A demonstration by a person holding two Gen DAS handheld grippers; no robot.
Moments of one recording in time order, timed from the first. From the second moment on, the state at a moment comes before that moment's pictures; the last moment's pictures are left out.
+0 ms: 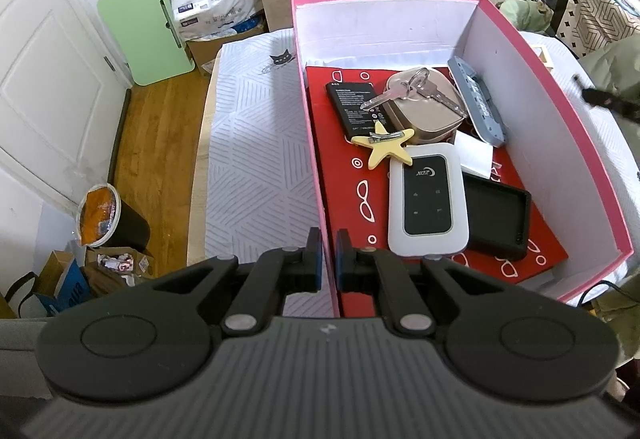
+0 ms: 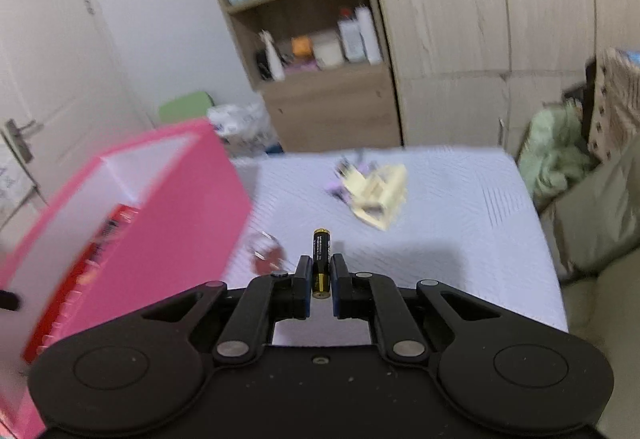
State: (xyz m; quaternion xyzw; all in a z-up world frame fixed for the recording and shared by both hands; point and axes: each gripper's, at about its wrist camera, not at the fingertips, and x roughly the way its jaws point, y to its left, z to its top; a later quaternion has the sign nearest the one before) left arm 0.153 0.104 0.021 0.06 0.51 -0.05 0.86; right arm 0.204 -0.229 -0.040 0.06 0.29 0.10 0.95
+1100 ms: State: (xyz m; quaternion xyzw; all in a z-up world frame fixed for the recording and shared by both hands) left arm 0.156 0.103 0.021 0.06 0.51 -0.05 0.86; right arm 0.201 -0.104 -0.018 -0.06 0.37 0.32 0.87
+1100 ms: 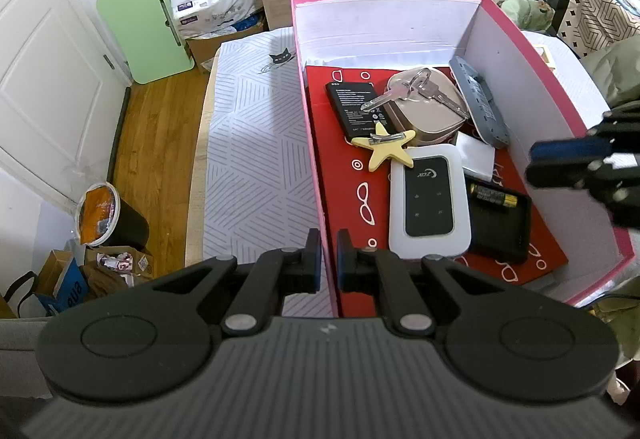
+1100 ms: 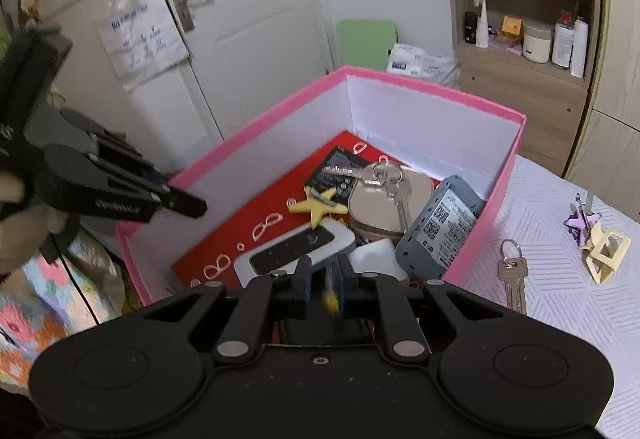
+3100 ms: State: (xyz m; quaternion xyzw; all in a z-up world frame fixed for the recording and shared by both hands) left arm 0.155 0.096 0.014 0.08 0.51 -0.04 0.86; right arm 0.277 -0.188 -0.088 -0.02 0.33 0.14 0.93
